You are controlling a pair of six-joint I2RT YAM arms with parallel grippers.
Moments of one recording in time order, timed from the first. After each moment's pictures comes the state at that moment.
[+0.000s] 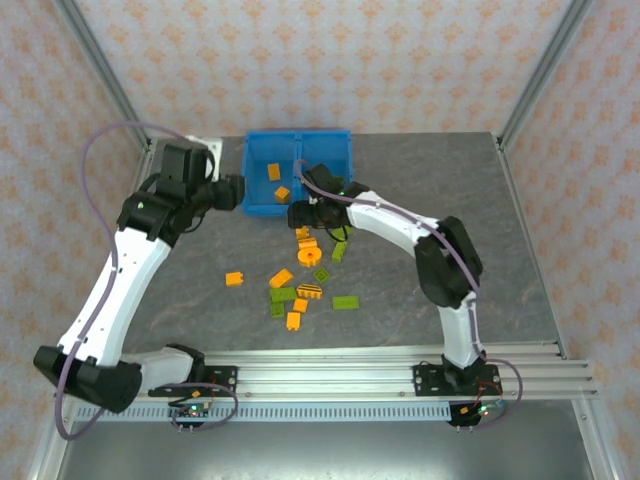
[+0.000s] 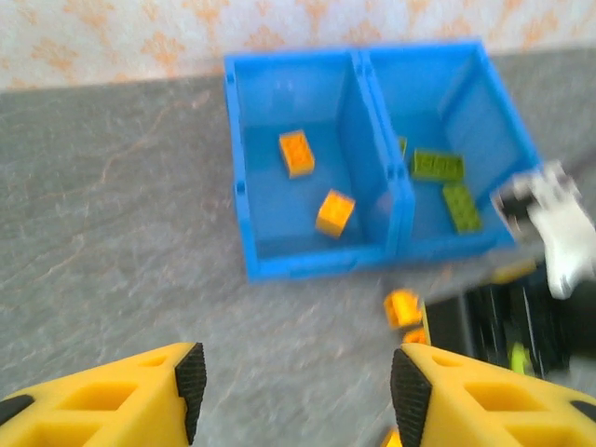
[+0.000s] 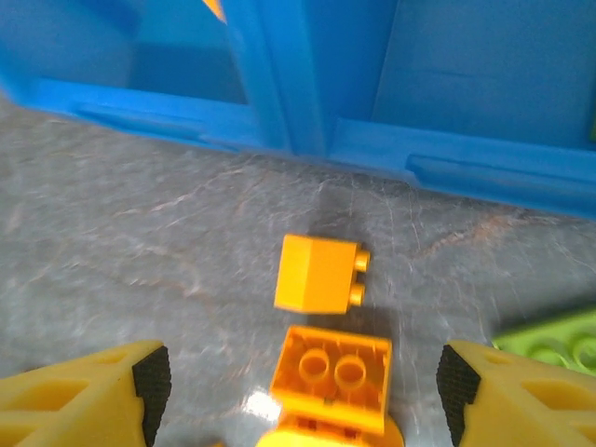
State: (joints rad) left arm -0.25 1.20 1.39 -0.89 -0.10 -0.13; right arm 0.72 2.06 1.67 -0.60 -0.04 0.56
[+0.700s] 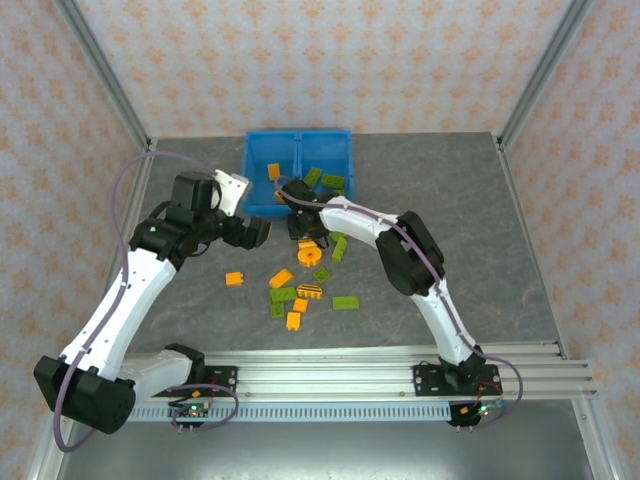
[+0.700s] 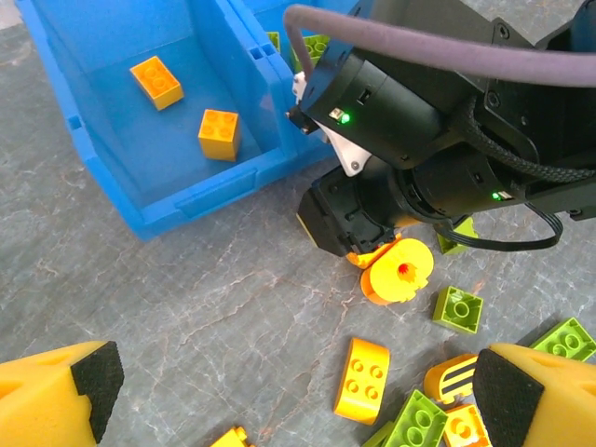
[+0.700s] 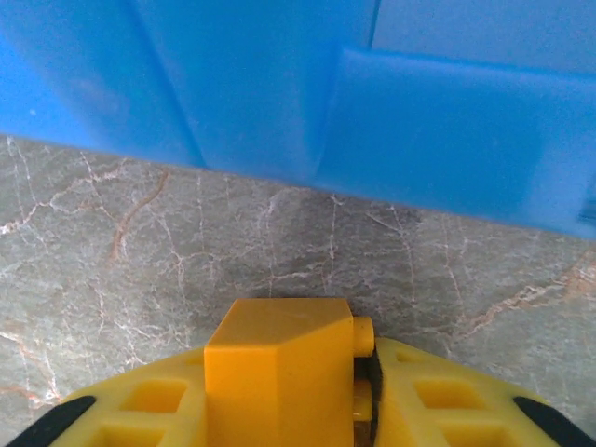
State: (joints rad) left arm -0.25 1.11 1.13 -0.77 0.18 0.07; right arm 0.76 2.31 1.84 -0.69 0.07 0.58
